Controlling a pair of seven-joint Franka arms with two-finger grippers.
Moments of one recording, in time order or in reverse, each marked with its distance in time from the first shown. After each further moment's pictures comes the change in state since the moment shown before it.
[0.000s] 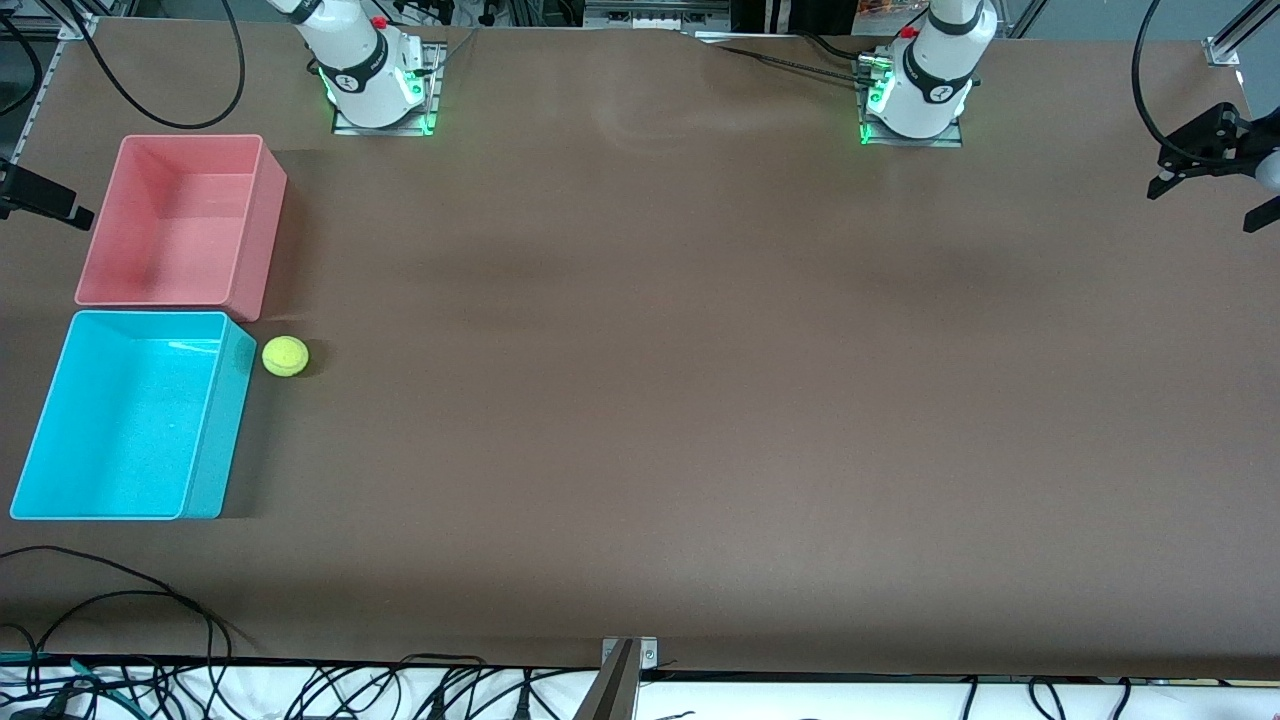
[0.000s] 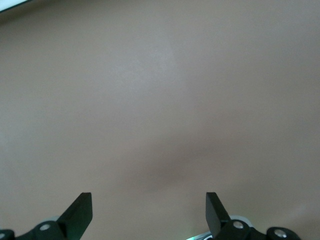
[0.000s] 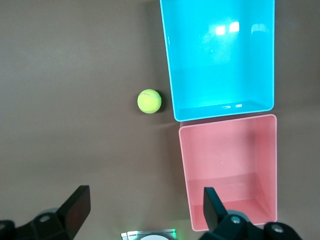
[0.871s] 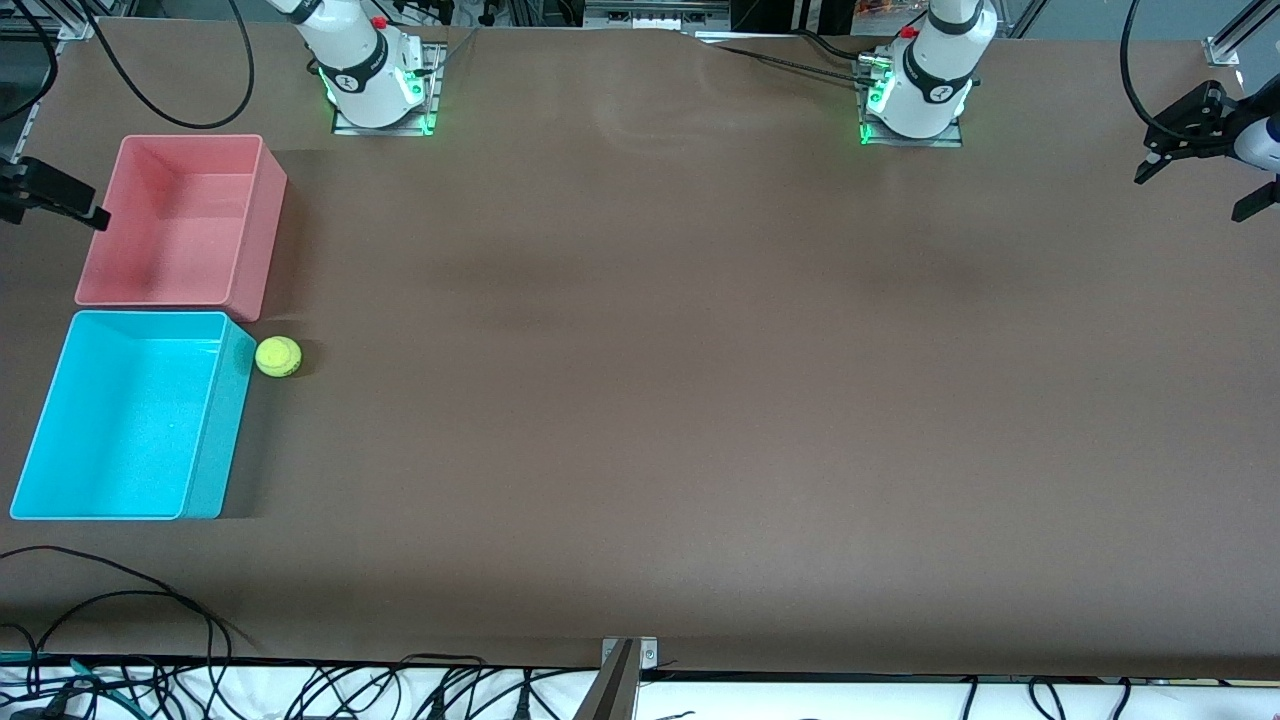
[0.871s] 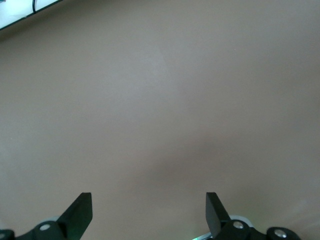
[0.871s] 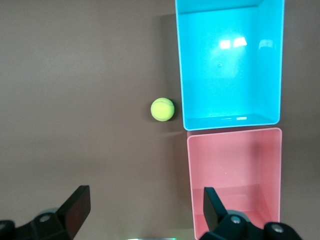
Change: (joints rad) left arm -0.037 -0.031 -0.006 -0.006 0.003 0.000 0.019; right arm 0.001 -0.020 0.048 0.001 0.000 0.027 0.000
